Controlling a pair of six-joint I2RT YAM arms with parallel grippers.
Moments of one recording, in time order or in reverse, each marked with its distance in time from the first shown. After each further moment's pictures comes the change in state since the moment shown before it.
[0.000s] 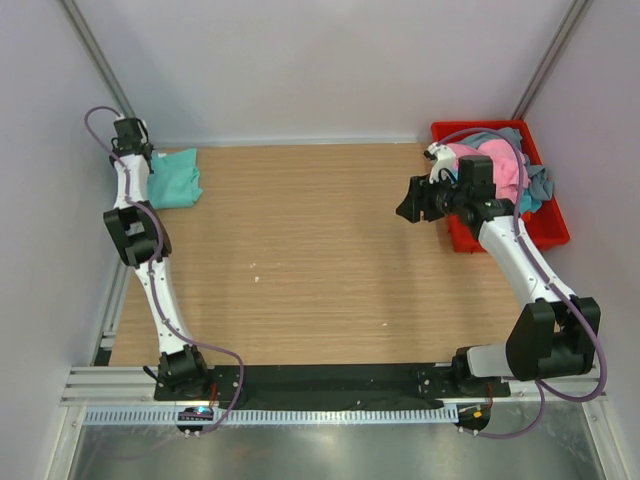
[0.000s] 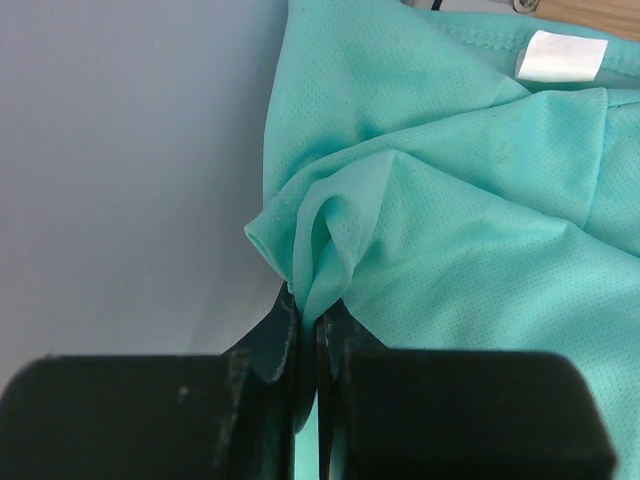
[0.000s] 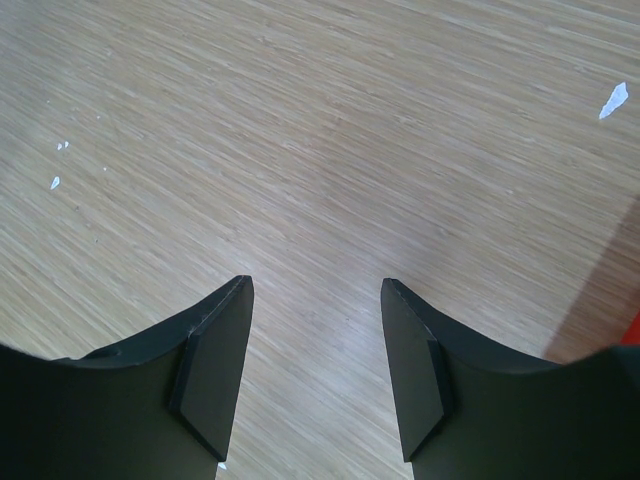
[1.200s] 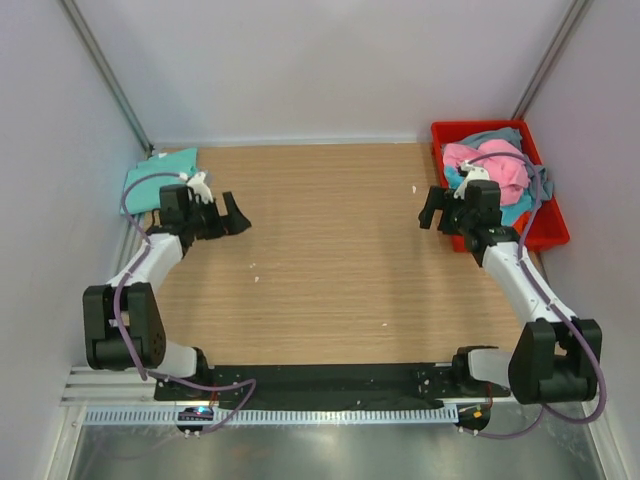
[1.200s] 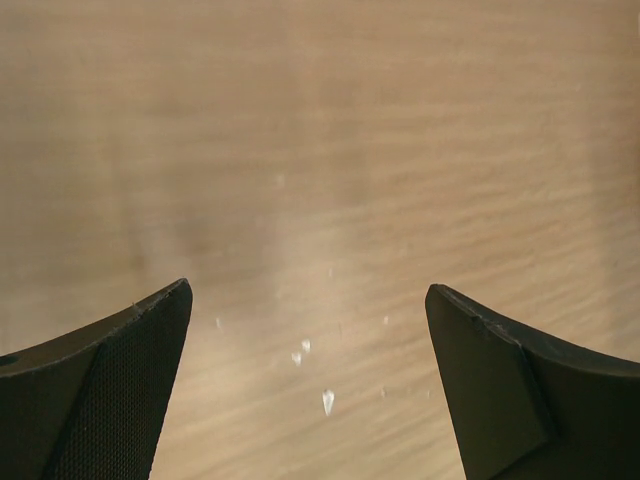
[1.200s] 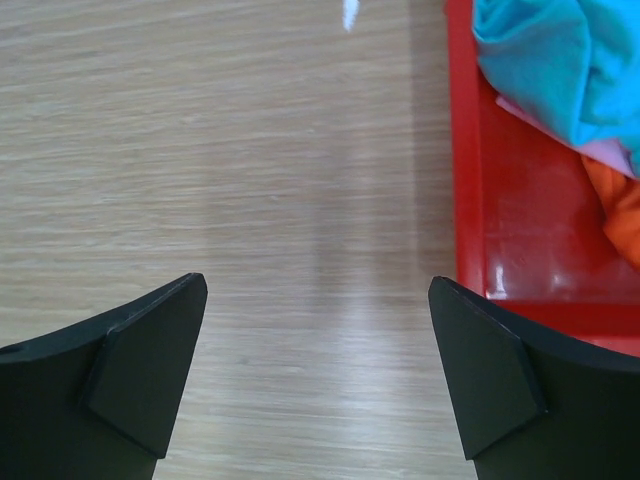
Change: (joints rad) left arm -0.264 -1.177 -1.535 0.473 0.740 -0.415; right arm -0.059 -0.151 -0.249 0.171 0.403 0.221
